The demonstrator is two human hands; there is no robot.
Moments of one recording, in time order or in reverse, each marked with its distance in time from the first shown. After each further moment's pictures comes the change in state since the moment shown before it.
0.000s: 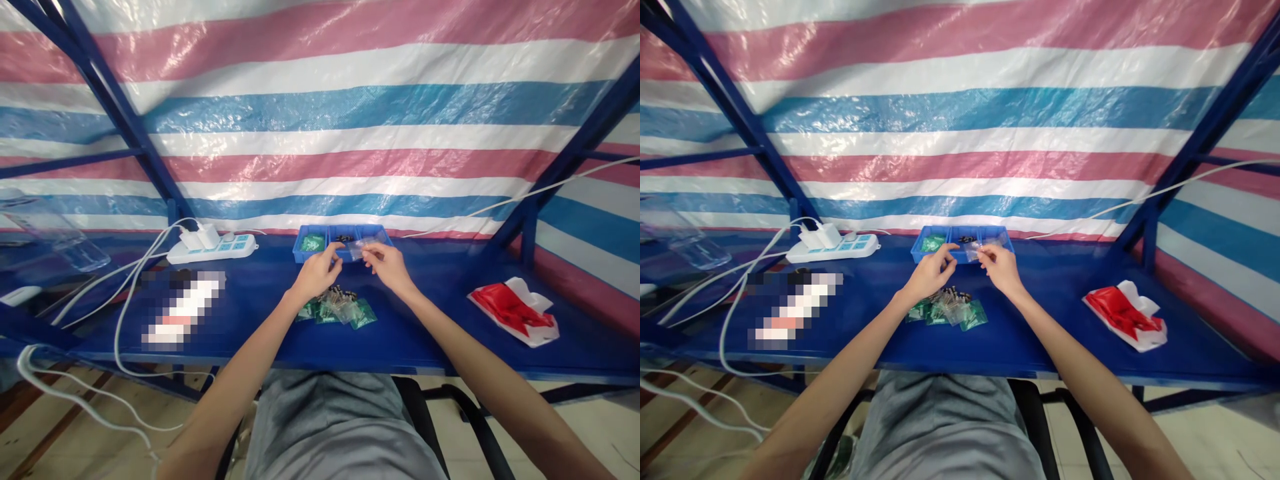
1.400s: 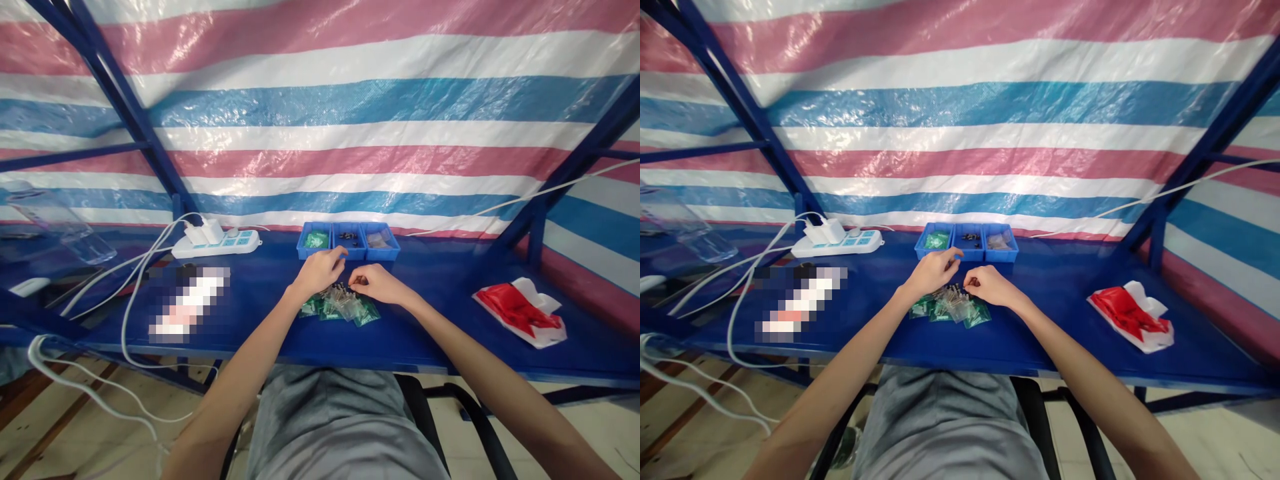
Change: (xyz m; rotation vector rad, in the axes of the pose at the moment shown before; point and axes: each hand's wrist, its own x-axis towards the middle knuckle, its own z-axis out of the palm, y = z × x) left_hand -0.001 -0.007 -0.001 0.224 -0.067 0.038; right_hand -0.023 -0.025 0.010 -0.302 -0.634 -0.113
